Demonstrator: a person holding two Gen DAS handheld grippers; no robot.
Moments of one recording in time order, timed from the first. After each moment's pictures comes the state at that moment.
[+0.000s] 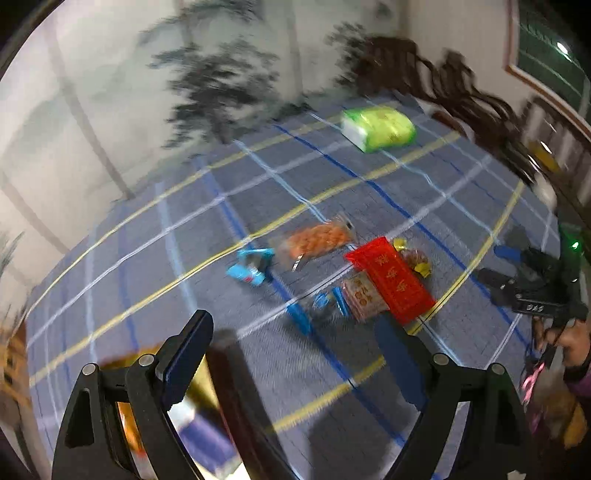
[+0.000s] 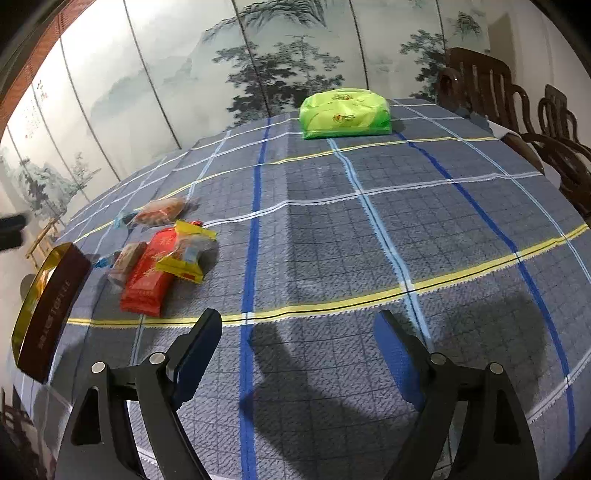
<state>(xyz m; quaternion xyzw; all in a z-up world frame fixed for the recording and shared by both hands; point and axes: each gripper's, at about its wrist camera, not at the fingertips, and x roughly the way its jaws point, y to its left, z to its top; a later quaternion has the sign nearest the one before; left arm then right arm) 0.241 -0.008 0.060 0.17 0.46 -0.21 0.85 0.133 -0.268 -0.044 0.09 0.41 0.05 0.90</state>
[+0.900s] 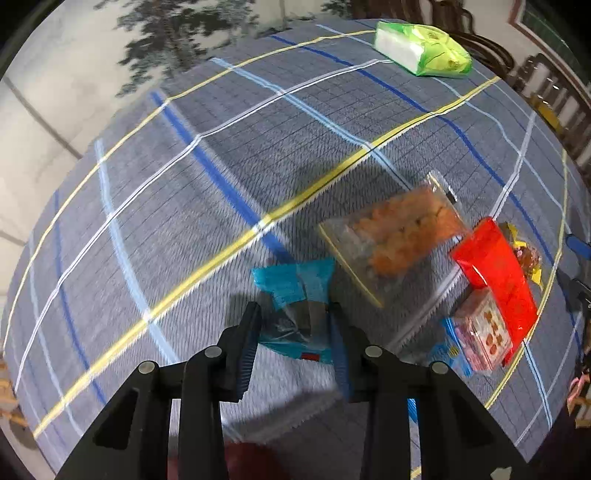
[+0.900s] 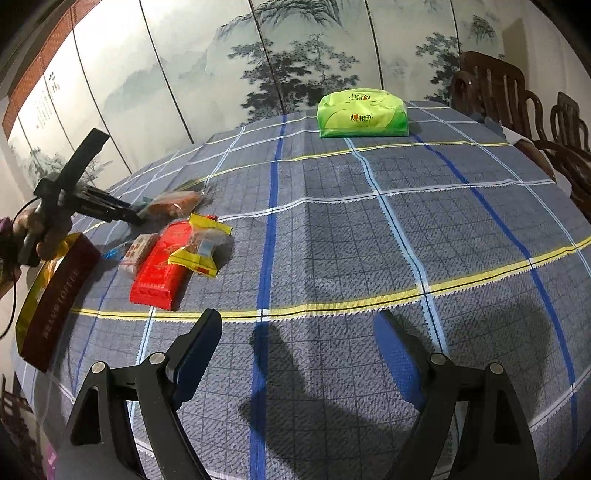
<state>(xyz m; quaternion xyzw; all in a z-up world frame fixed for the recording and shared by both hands) 0.358 -0.003 -0.034 0.19 0.57 -0.21 0.77 0.133 -0.260 -0.045 0.09 0.41 0.07 0.90</state>
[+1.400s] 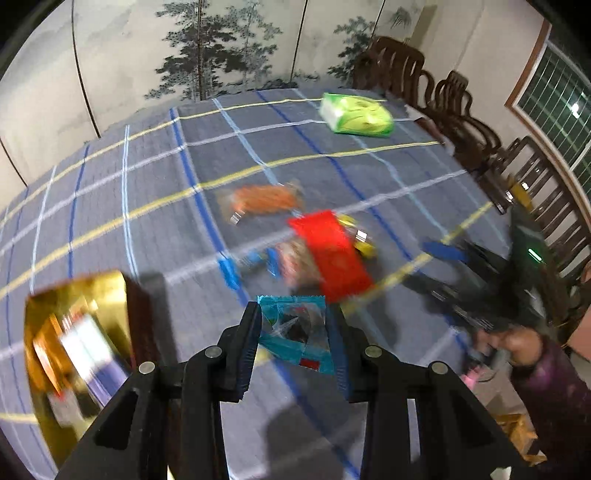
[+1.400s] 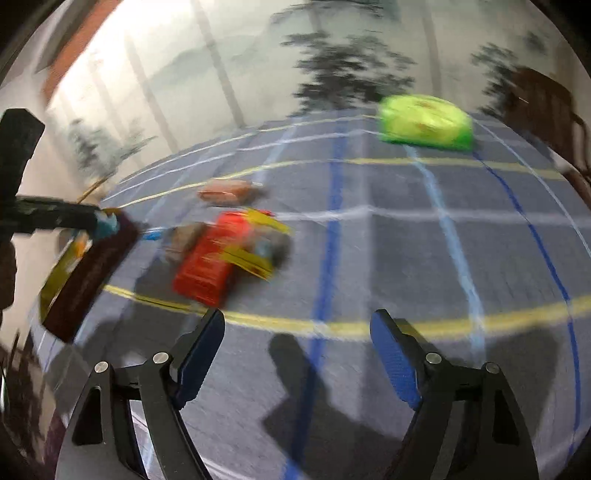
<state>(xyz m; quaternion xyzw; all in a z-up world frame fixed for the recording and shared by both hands) 0.192 -0.015 0.054 0.03 0.51 -0.23 0.83 0.154 -0.230 -0.036 0.05 0.41 0.19 0.89</state>
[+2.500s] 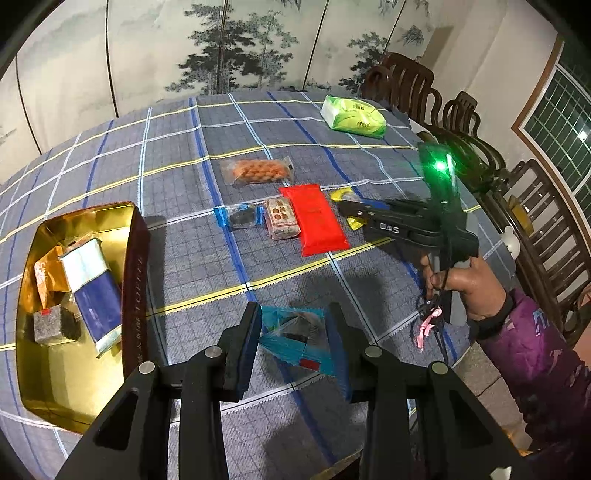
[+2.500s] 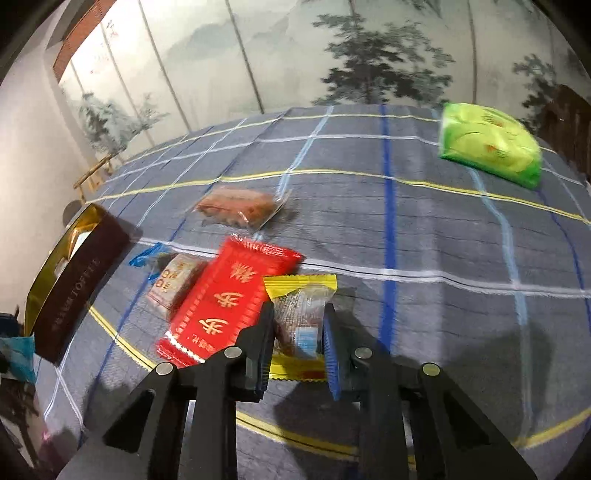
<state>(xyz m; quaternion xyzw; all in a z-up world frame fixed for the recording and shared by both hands) 0.123 -0.007 0.054 0.00 0.50 -0.20 0.84 0.221 -0.187 -0.049 0.03 0.44 0.20 0.88</state>
